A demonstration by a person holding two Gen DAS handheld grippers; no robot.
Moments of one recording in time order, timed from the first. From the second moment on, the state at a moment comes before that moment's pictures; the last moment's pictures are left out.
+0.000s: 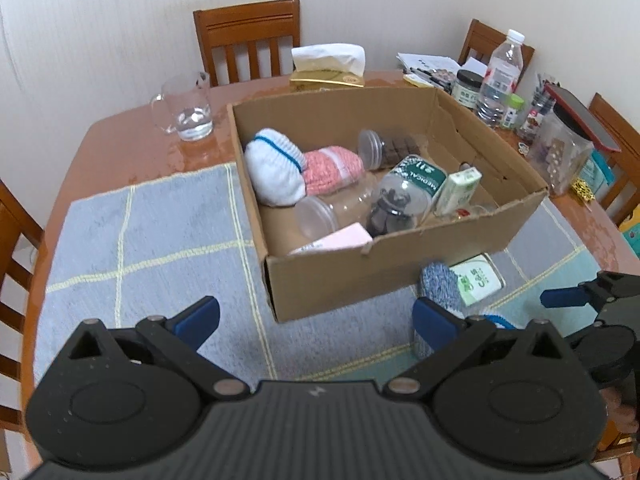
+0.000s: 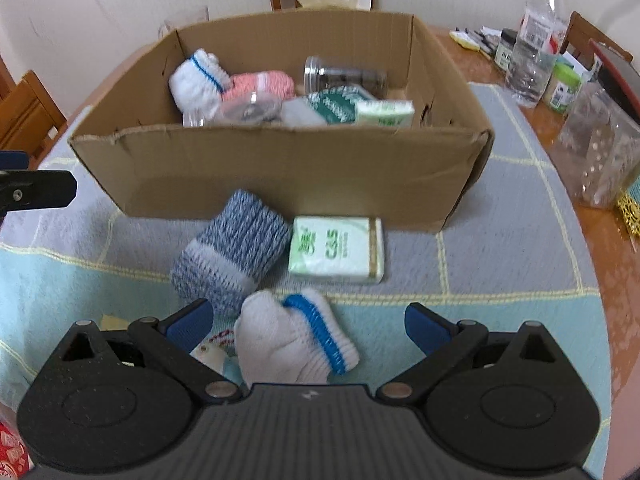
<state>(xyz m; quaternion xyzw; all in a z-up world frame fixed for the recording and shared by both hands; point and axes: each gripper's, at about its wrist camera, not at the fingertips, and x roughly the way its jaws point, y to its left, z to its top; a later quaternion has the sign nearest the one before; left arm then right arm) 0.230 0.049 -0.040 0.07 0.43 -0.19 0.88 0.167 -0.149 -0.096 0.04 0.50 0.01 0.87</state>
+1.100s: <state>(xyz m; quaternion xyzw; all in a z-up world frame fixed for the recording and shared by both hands) 0.198 0.058 -0.111 0.02 0.50 -0.13 0.85 0.179 -0.160 -0.136 -0.02 0.52 0.00 0.85</state>
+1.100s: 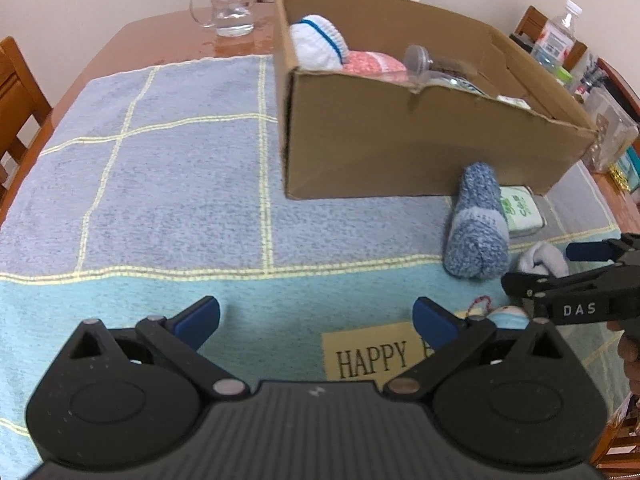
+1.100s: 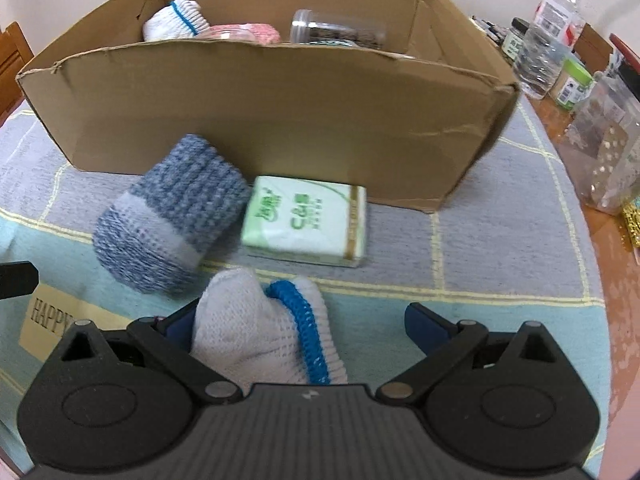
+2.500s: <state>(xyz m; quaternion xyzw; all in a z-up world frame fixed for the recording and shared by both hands) 0.161 -0.040 -0.136 0.18 0.47 -0.31 0.81 0.155 -0.206 -0.136 -0.06 0.51 0.09 0.86</state>
